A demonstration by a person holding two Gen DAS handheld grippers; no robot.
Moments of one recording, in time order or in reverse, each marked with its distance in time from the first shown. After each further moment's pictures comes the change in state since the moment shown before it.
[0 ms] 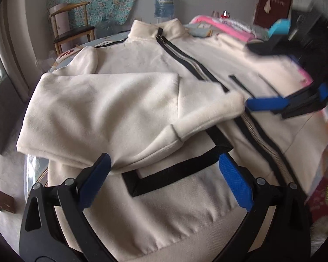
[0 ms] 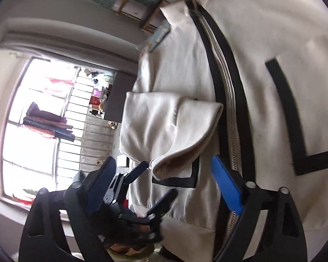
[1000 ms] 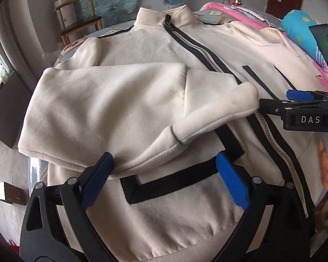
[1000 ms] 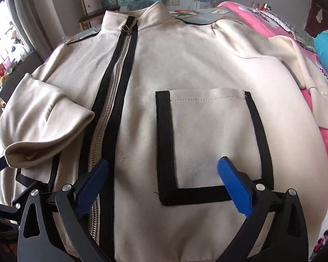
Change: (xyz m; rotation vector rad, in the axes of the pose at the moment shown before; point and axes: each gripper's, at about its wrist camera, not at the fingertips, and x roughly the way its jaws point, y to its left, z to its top) left arm 0.021 -0.012 0.008 0.014 0.096 0.093; right arm -0.007 -0.018 -0.011 -0.347 -0.216 -0.839
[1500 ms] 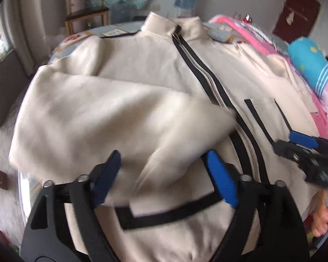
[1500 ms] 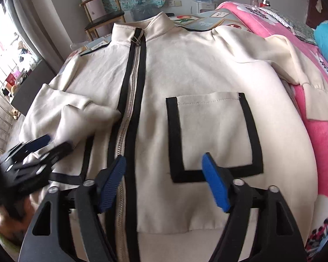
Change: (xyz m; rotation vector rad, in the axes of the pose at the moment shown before) left arm -0.018 0.019 0.027 -0.154 -0.022 -0.067; right arm -0.036 -0.004 0.001 0.046 0.007 0.081
